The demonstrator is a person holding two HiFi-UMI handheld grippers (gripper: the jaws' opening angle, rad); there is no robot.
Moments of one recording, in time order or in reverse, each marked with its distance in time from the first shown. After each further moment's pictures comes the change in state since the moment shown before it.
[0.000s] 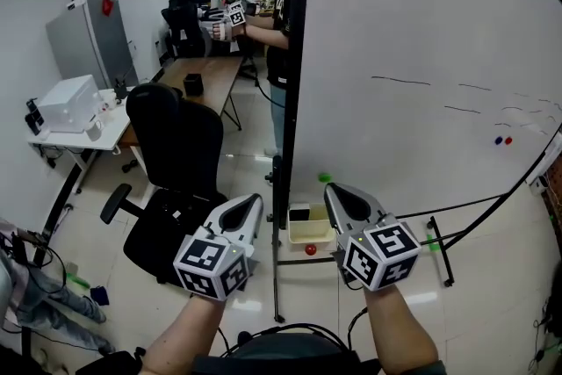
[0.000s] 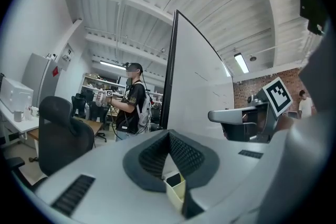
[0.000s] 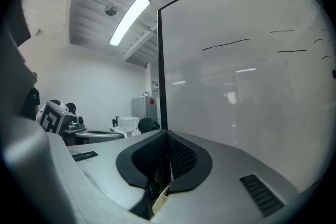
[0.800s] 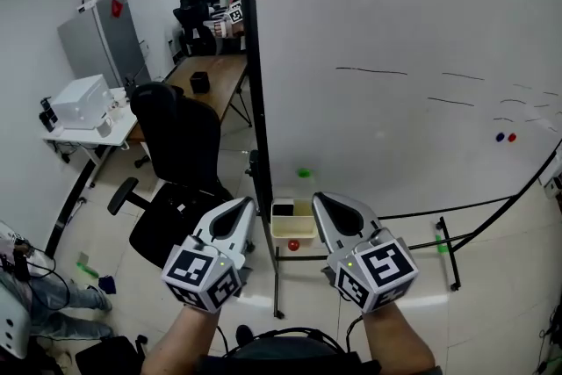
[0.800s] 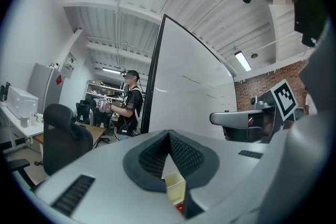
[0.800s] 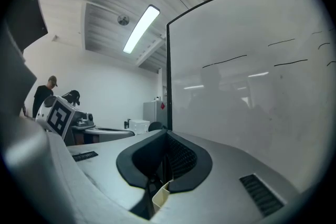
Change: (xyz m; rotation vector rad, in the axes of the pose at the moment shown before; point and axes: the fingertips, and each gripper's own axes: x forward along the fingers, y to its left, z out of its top) left arm 0.006 -0.077 0.012 0.032 -0.040 0.066; right arm -0.062 -0.018 0.013 -0.048 -0.054 0.138
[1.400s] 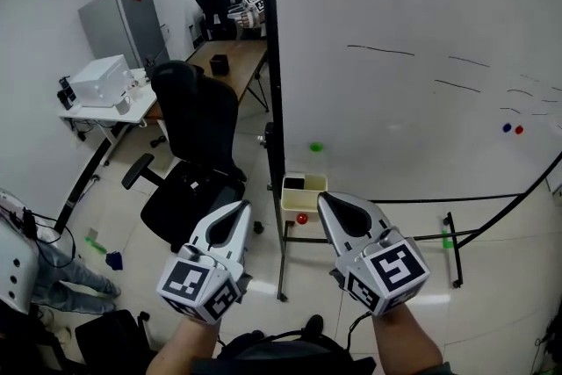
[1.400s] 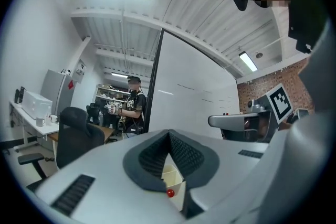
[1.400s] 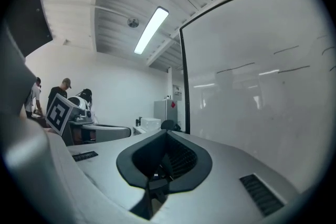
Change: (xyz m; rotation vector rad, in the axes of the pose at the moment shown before) left arm -0.085 -0.045 0.001 -0.007 -0.030 0.087; right arm -0.058 0.050 0.001 -0.032 0.009 0.098
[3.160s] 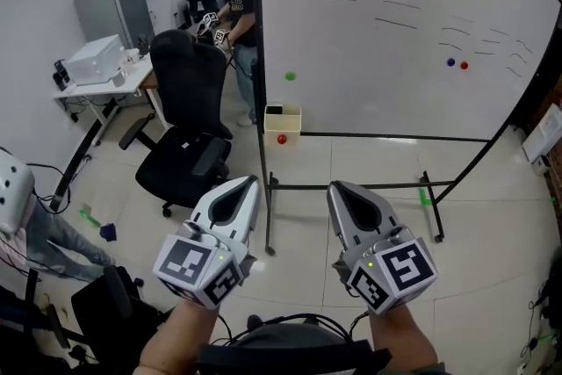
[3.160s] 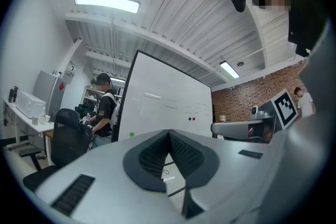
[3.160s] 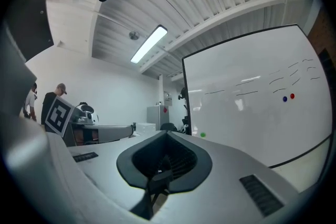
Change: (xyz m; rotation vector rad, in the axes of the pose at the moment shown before) left arm -0.219 -0.191 0.006 0.008 -0.033 -0.115; right arm -0.267 0.160 0.017 0.050 -0.056 -0.150
